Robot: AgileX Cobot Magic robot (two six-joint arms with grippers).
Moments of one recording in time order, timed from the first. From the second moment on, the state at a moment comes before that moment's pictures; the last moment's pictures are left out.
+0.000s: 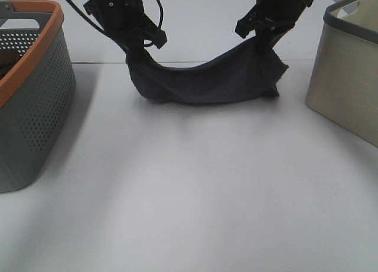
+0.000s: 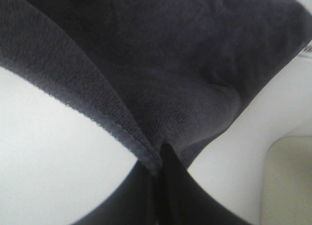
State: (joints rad) left arm -0.44 2.30 -2.18 -0.03 1.21 0.22; right arm 0.30 2.17 -1.99 0.07 1.21 -0.38
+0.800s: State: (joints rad) left arm -0.46 2.17 -1.65 -0.19 1.20 0.25; right arm 0.31 2.12 -1.46 0.10 1.20 -0.38
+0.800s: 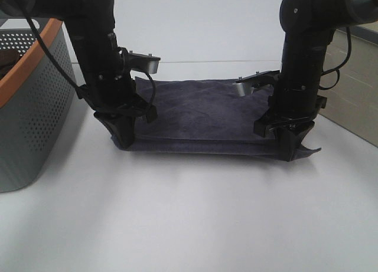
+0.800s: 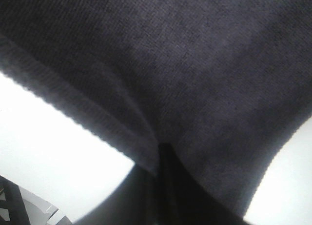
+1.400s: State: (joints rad) left arm -0.51 2.16 -1.61 -0.19 1.20 0.26; right arm 0.31 2.12 -1.31 0.13 1.20 -0.30
